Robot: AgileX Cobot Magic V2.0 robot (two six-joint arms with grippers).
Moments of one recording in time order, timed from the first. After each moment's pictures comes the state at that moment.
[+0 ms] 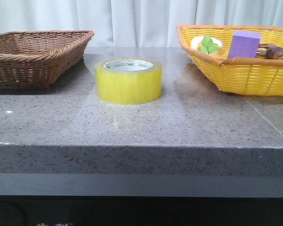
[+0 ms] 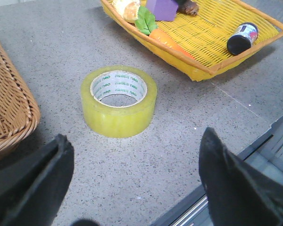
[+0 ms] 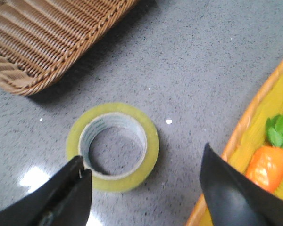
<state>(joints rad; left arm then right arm) -0.69 0.78 -0.68 -0.08 0.36 0.06 0.53 1.47 -1.55 0.04 0.84 -0.04</state>
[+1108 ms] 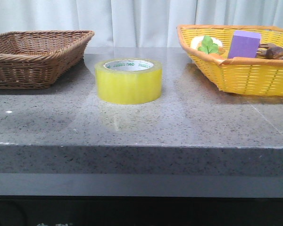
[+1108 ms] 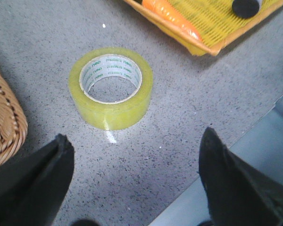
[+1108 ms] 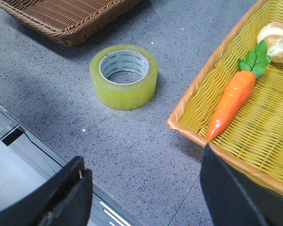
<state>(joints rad) -0.69 1.11 -1.10 -0.06 0.74 0.10 0.53 0.74 -0.89 0.05 0.71 -0.04</state>
